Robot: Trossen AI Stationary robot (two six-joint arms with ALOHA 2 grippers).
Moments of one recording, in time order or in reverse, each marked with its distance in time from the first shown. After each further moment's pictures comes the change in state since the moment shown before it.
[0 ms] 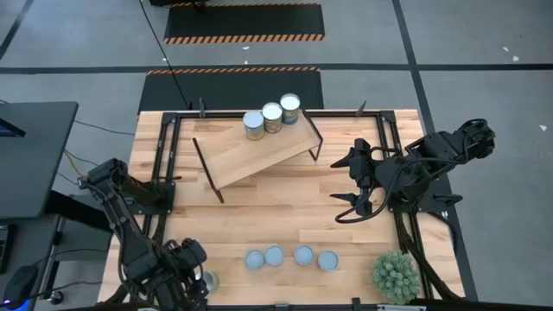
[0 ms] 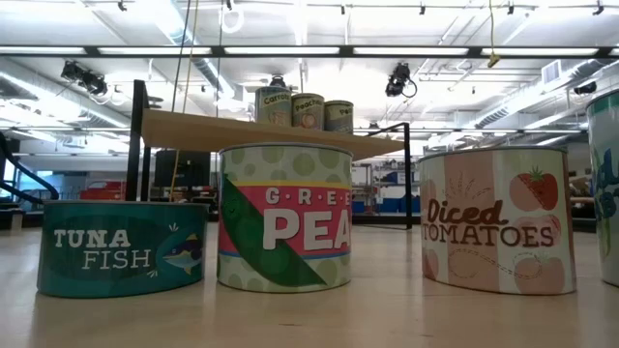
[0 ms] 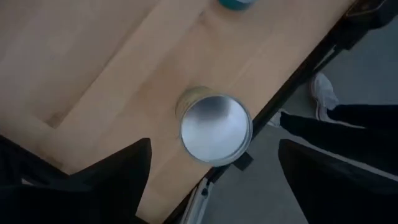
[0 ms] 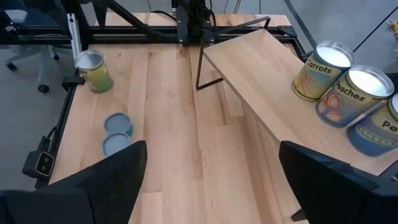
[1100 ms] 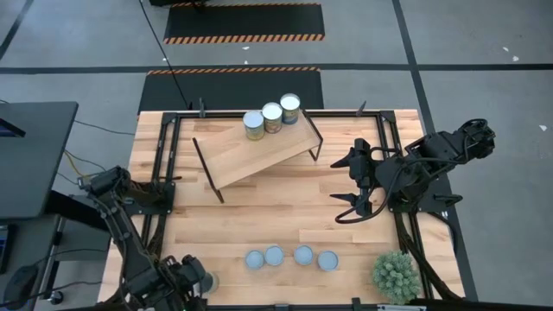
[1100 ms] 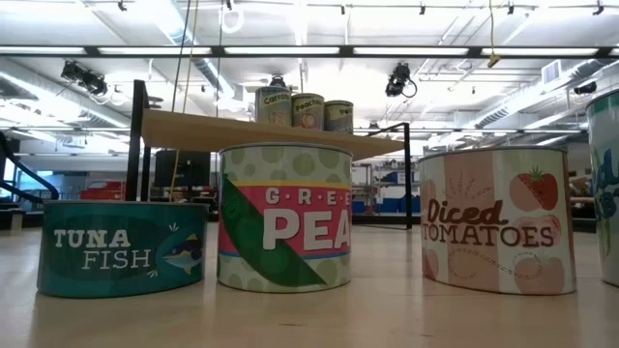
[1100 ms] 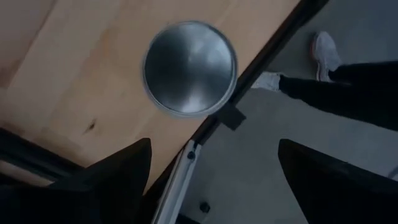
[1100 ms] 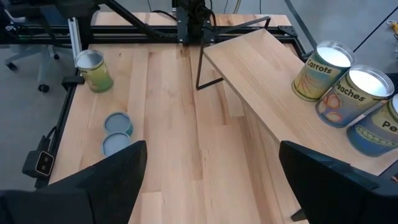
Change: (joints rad) left arm -0.041 0.081 0.000 0.107 0.124 -0.016; right arm 0.000 0.000 0.000 0.000 0.000 -0.001
